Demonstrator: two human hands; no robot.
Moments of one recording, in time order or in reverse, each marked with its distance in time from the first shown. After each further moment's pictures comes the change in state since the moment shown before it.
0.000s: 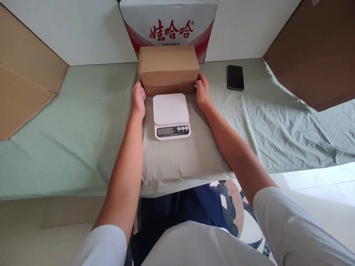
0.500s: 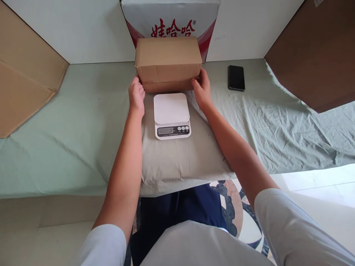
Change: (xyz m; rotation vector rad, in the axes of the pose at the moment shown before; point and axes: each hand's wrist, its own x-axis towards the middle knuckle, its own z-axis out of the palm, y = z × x) left_hand -0.005 0.024 0.003 0.008 -0.006 0.017; right_hand 0.001 -0.027 0.005 0.072 0.015 0.005
